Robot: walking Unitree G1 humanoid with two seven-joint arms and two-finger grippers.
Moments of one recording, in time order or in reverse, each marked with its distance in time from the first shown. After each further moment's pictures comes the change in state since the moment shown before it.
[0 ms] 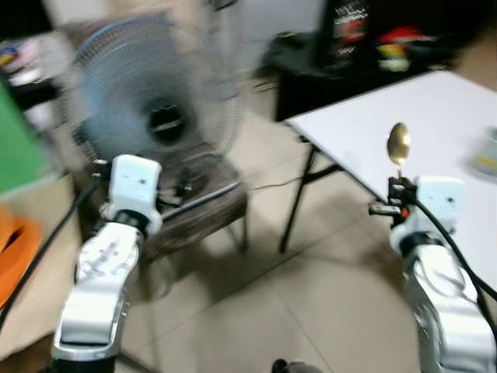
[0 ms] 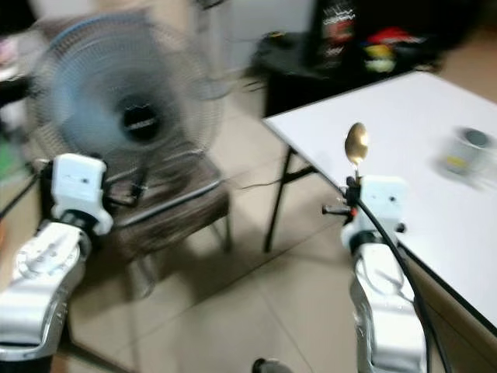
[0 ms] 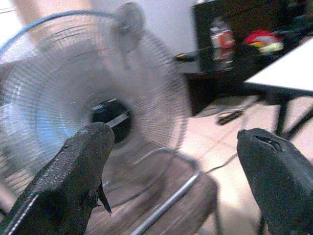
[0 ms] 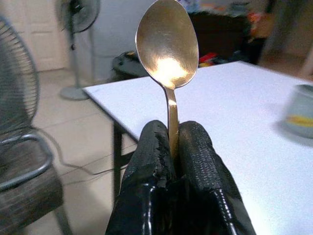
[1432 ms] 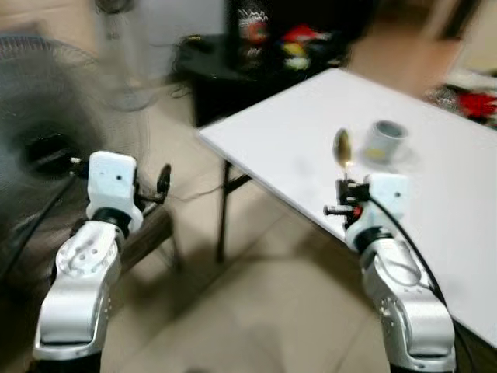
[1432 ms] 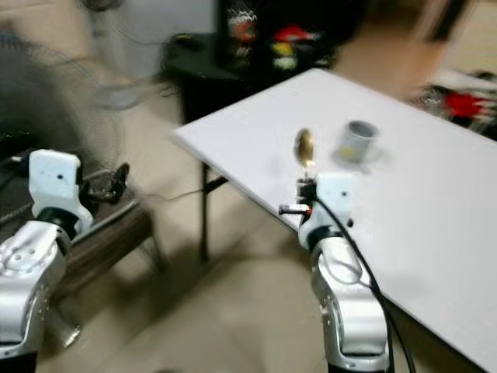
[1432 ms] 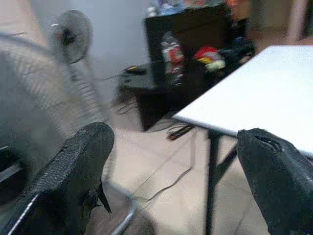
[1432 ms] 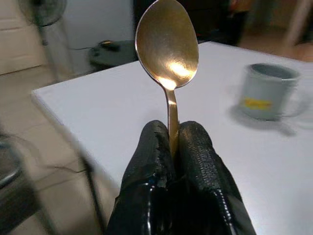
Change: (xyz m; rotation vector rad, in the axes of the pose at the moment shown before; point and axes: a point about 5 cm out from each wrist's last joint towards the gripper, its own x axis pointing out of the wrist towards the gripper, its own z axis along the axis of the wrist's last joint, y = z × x) left arm -0.002 0.019 -0.001 -0.046 0.014 0.036; right arm 0.014 0.046 -0.009 0.100 0.077 0.158
